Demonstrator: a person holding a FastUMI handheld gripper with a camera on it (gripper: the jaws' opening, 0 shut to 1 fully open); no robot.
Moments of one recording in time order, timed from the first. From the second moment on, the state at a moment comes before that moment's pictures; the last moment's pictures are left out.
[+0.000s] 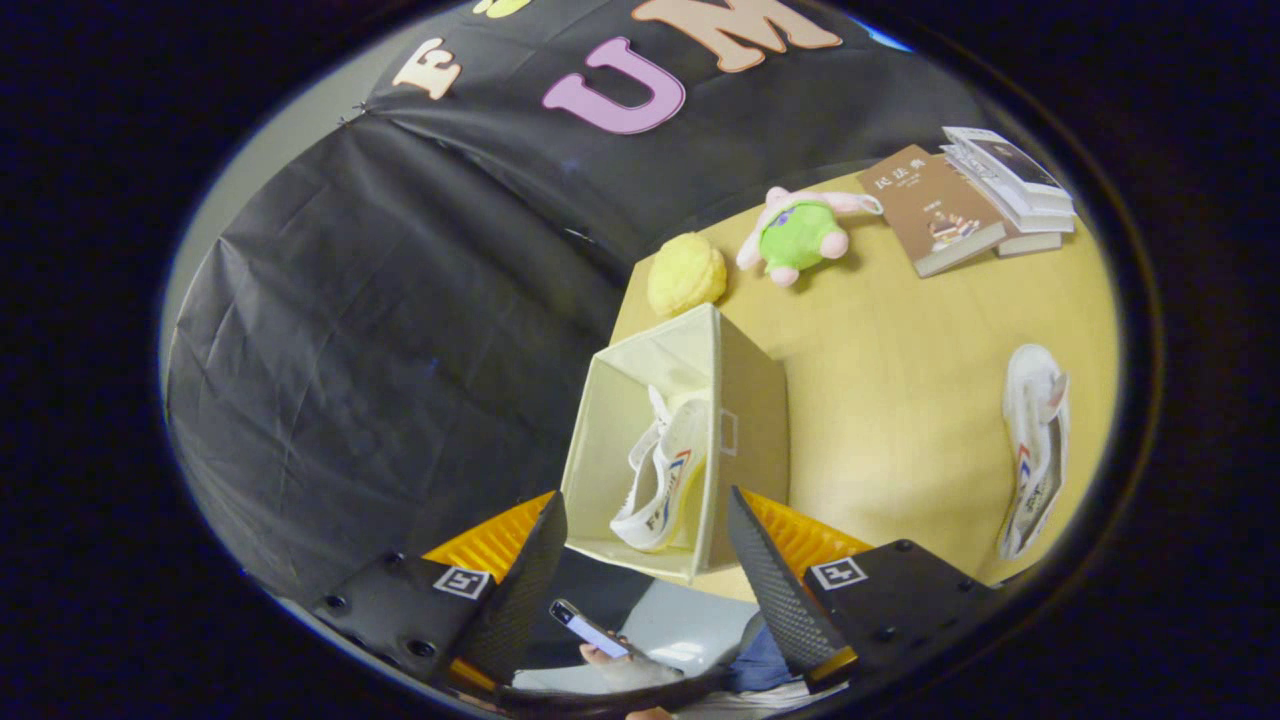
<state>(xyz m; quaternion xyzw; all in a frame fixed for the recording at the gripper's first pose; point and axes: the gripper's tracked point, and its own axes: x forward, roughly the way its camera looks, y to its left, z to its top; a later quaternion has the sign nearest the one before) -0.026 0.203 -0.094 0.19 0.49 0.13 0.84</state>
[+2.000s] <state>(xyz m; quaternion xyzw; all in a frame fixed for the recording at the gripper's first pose) -0.019 -0.141 -0.229 -0.19 0.52 -0.12 0.82</state>
